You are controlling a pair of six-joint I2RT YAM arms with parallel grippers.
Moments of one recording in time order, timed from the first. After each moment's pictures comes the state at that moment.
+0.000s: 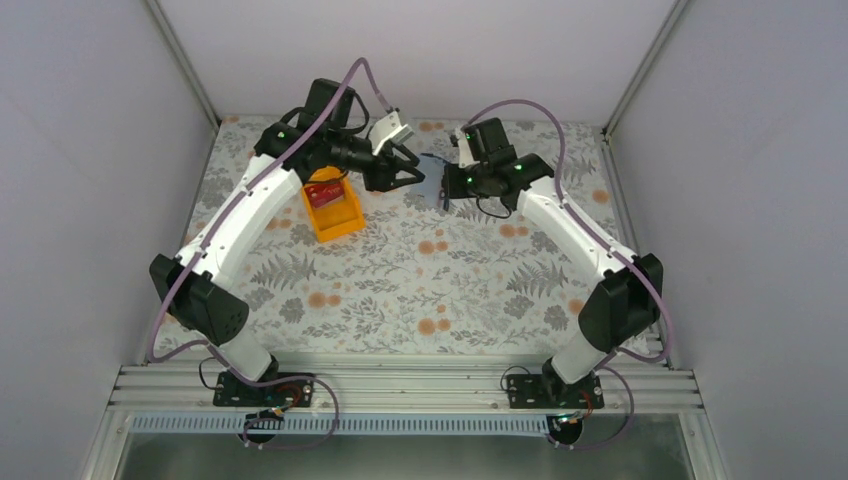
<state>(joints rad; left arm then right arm) -0.46 1.65 1.82 -0.86 0.80 0.35 0.49 1.62 1.52 -0.75 -0.10 0.35</state>
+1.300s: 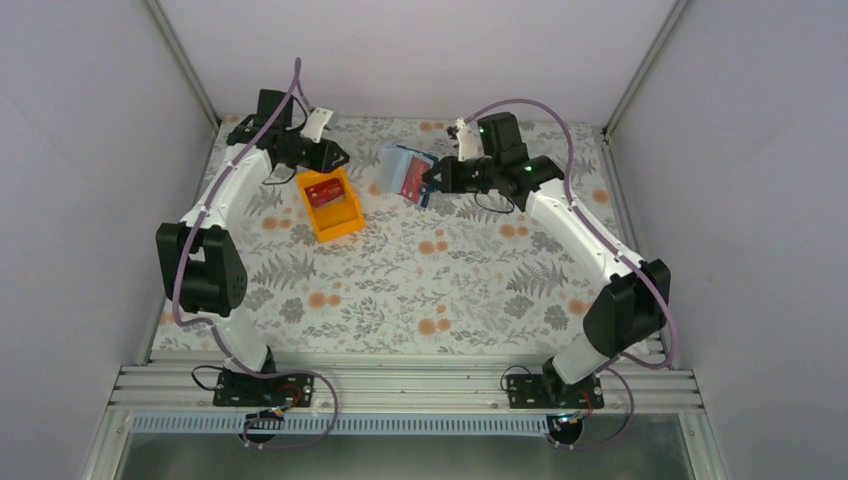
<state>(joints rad) -0.13 1.78 1.62 -0.73 0.59 0.14 0.47 1.58 1.49 -0.58 -0.58 0.43</state>
